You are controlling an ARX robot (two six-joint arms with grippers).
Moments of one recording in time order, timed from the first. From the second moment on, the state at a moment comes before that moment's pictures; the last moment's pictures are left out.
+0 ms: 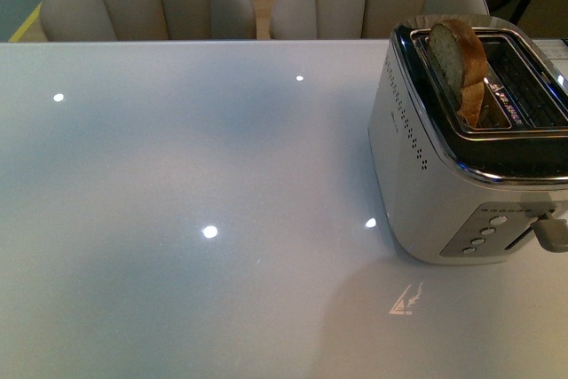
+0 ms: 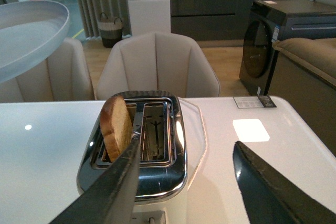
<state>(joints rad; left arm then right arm) -0.39 1.60 1.07 -0.09 0.14 -0.87 0.00 0.01 0.02 0.00 0.00 0.00</state>
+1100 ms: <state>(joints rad) -0.09 1.60 1.03 -0.12 0.20 -0.79 0.00 0.01 0.02 0.00 0.00 0.00</state>
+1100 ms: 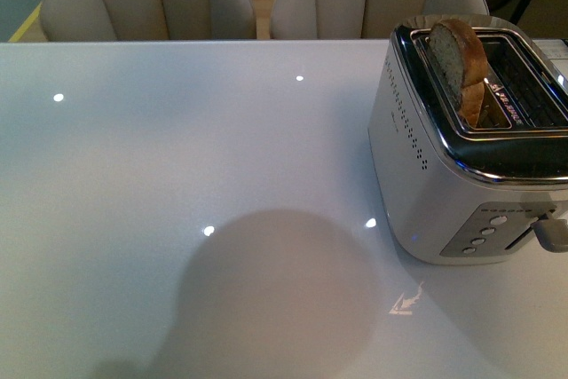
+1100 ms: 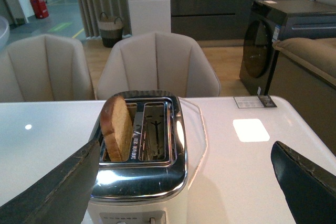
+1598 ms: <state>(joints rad) 0.20 1.74 0.74 0.09 0.40 -0.43 0.00 0.01 0.02 0.00 0.00 0.00</state>
